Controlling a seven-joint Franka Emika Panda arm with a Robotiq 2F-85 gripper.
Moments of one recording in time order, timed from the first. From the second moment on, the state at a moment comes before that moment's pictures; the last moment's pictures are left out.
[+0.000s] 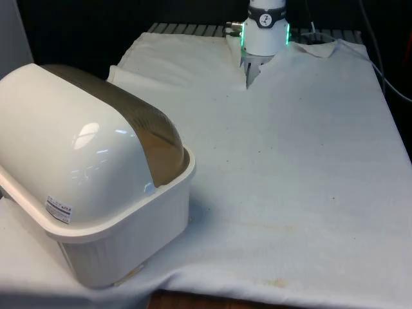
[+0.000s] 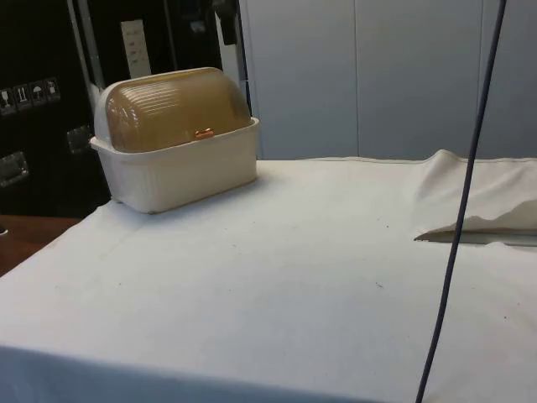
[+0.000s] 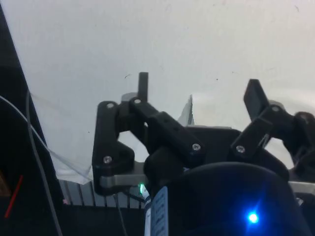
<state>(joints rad) 0.05 0.05 -0.05 -1.85 0.03 1.84 0.01</state>
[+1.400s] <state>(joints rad) 0.04 0.05 -0.05 -1.92 -0.01 2.04 0.04</state>
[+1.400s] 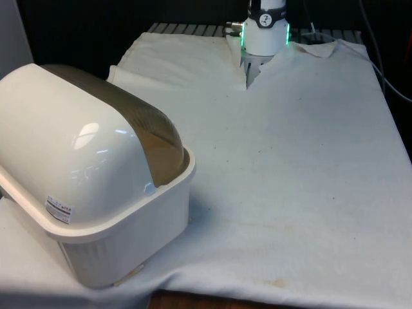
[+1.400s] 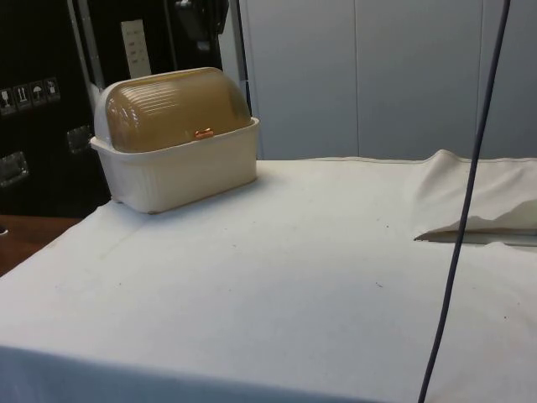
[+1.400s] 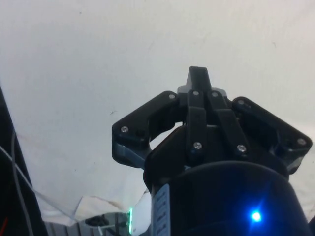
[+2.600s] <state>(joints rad) 0.02 0.21 -0.13 -2.05 0.00 2.38 0.10</state>
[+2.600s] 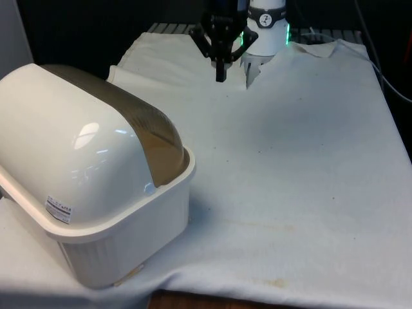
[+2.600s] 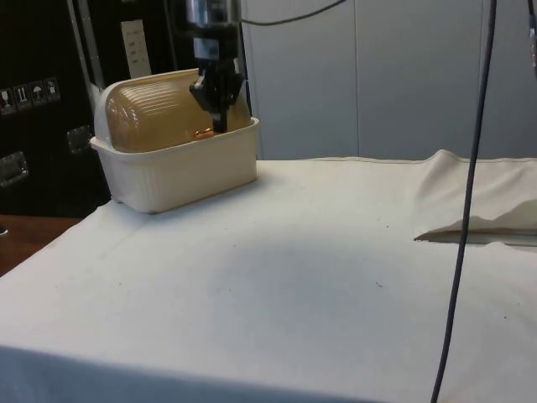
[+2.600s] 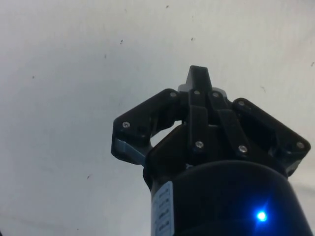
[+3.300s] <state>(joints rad) 0.02 0.28 -0.15 -2.07 -0.01 2.52 0.18</state>
